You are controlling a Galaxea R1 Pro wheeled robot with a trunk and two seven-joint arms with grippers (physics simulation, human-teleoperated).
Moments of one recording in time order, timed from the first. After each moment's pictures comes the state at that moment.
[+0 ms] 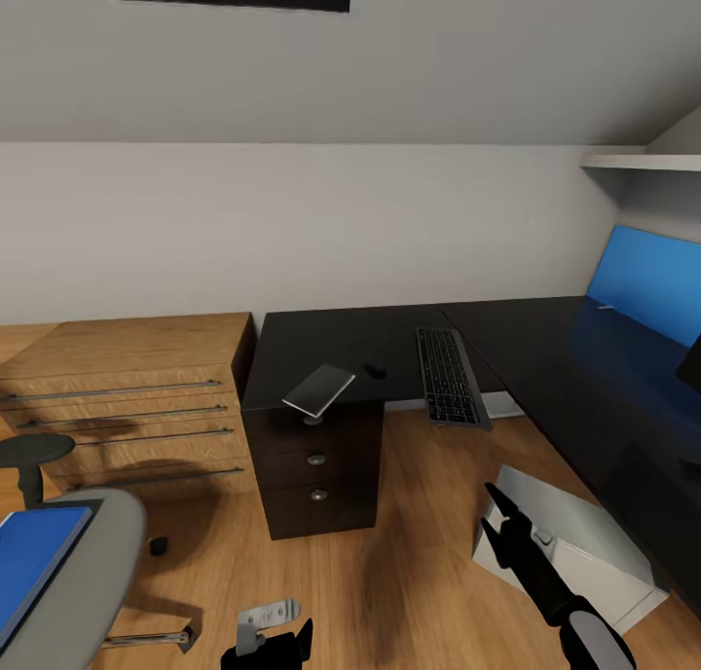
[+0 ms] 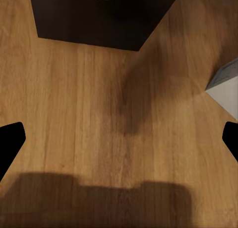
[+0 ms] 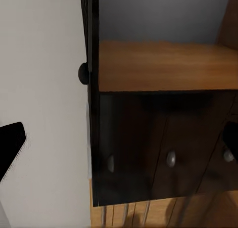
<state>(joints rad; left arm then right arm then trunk) 0.17 -0.08 -0.30 -1.55 0.38 0.44 0.33 -0.21 -0.12 -0.11 -0.96 -1.45 0.33 0.43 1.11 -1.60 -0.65</state>
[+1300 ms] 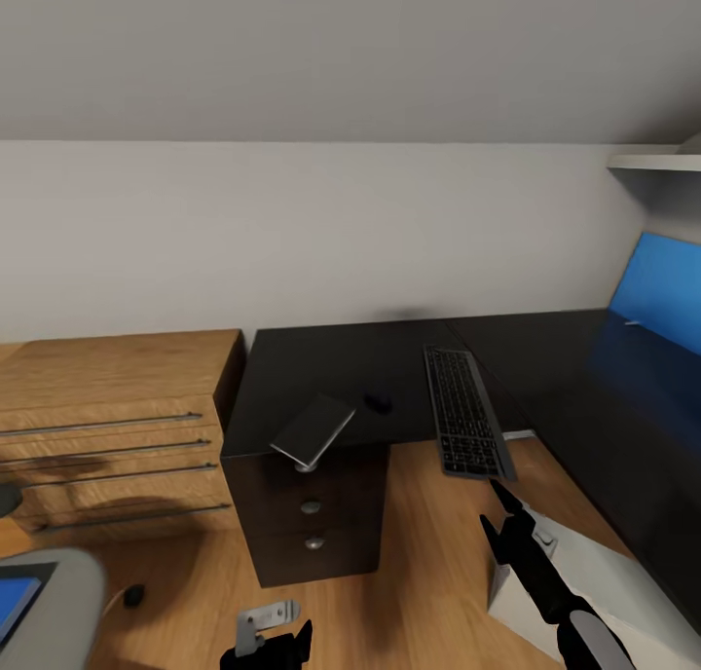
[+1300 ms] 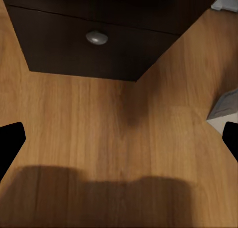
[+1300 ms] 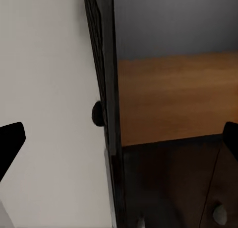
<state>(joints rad) 0.17 -0.08 -0.30 -1.55 0.38 0.44 0.33 -0.21 -0.12 -0.10 -0.96 -1.57 0.33 0.42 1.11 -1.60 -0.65</state>
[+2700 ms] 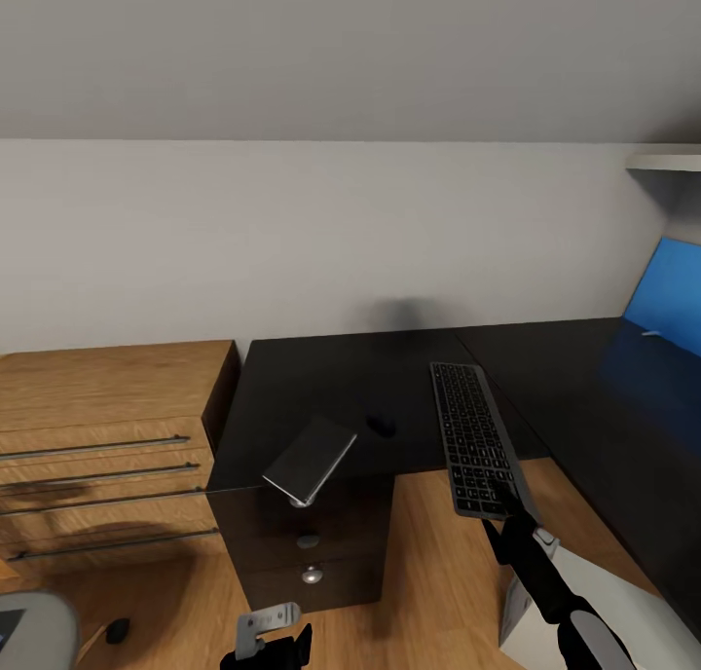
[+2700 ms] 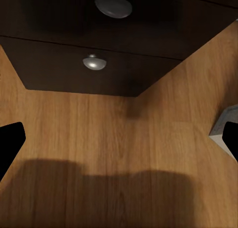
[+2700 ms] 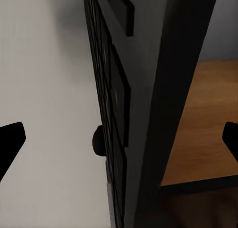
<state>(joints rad) 0.17 -0.08 -0.30 -1.53 0.38 0.44 0.33 -0.21 -0.12 -0.10 -0.96 -1.57 0.32 0.42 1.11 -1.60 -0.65</state>
